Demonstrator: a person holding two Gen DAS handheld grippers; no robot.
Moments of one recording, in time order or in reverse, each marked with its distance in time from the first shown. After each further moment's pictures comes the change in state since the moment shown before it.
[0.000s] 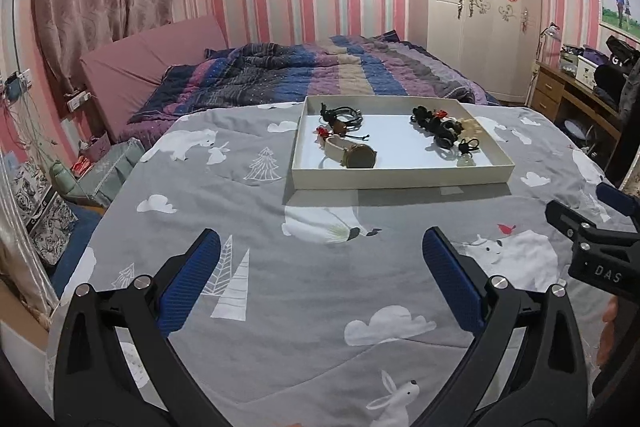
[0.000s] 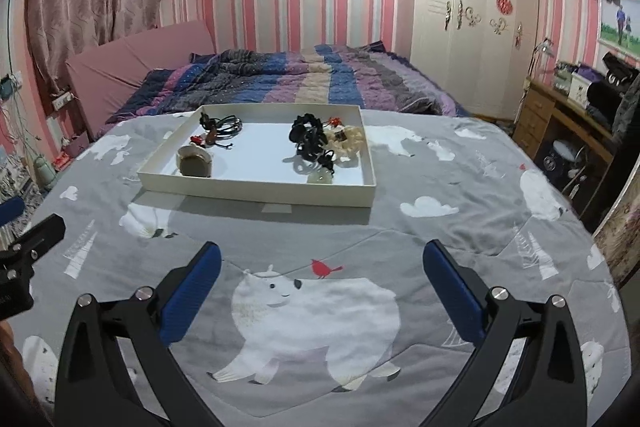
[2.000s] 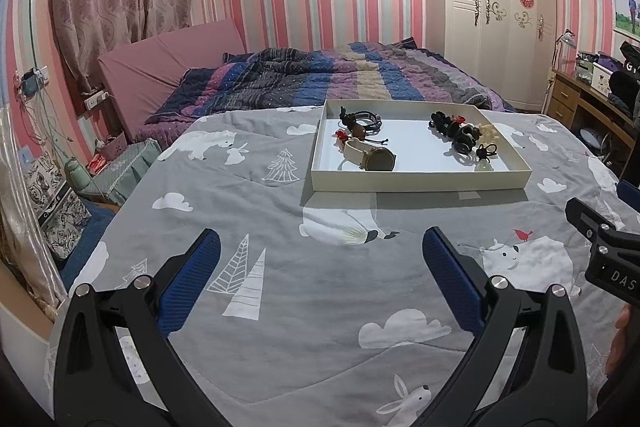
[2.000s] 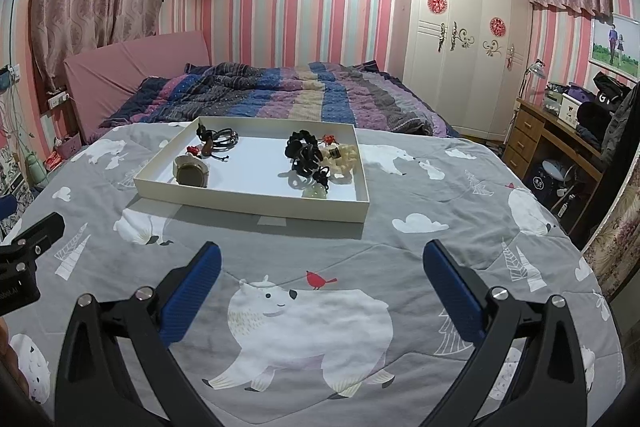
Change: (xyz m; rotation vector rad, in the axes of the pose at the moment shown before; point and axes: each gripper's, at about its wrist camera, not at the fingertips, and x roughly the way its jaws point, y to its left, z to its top) left arm 0.002 -0.001 -0.005 -0.019 -0.031 0.061; right arm -0.011 0.007 0.000 -0.025 -0.067 -0.036
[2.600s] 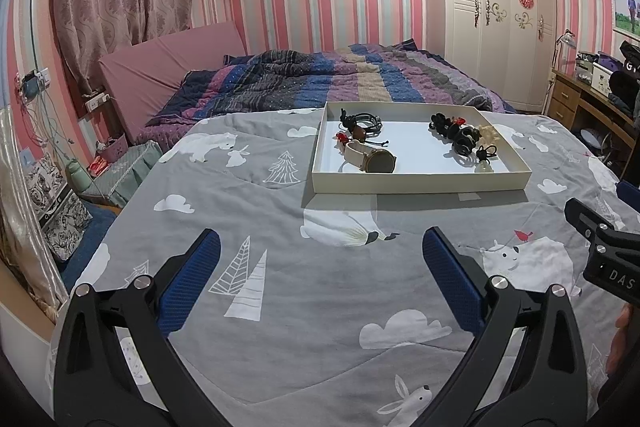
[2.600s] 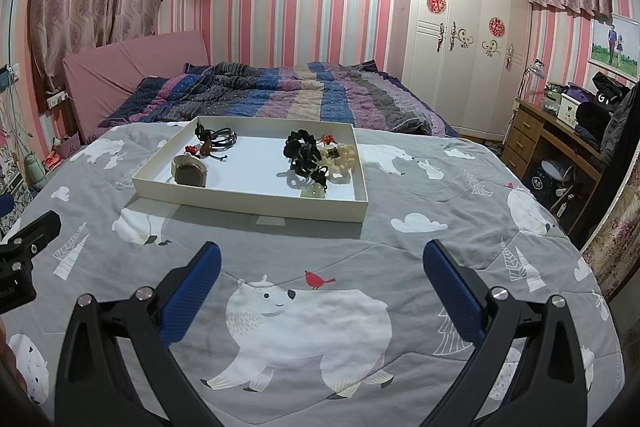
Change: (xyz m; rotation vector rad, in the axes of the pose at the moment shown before) left arm -0.001 0.000 0.001 0.002 -0.007 0.003; right arm 0.000 0.000 0.000 0.002 -0.001 -0.005
